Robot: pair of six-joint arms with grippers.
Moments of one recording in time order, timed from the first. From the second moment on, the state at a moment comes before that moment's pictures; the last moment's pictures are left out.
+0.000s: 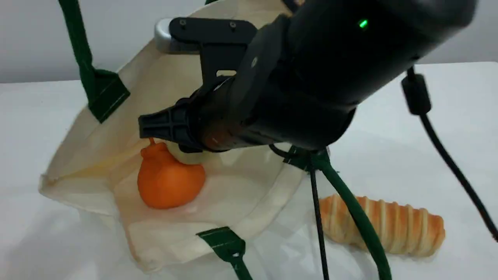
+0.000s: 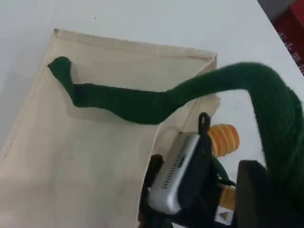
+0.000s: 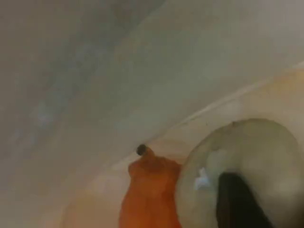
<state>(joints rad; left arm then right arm) -0.29 1.47 -1.56 -0.53 1.12 0.26 0.94 2.11 -1.13 0.99 -0.39 -0.42</state>
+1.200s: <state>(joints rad) -0.29 1.47 -1.56 -0.47 1.10 0.26 0.94 2.04 -1.18 1.00 -0.16 -0.67</state>
